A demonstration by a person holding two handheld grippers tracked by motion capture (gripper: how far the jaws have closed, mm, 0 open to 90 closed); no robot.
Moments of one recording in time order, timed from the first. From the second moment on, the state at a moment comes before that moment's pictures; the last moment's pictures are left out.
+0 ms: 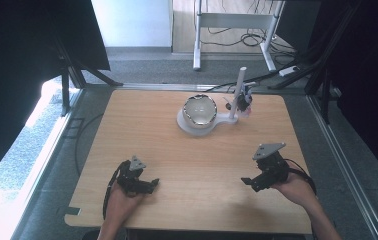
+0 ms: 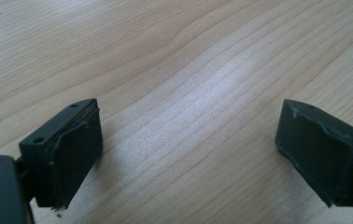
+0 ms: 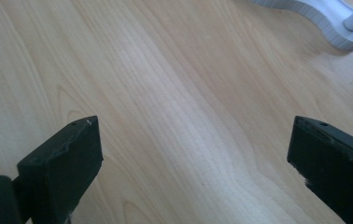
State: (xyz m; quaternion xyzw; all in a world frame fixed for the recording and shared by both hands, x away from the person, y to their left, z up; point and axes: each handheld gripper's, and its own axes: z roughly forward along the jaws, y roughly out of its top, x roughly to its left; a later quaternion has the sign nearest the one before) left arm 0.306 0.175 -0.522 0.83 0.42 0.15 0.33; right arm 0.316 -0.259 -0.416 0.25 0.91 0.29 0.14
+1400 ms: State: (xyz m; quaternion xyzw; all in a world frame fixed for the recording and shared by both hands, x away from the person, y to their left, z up) left arm 0.306 0.175 -0.522 0.83 0.42 0.15 0.33; right arm 0.301 -0.223 -0.511 0.25 0.89 0.35 0.12
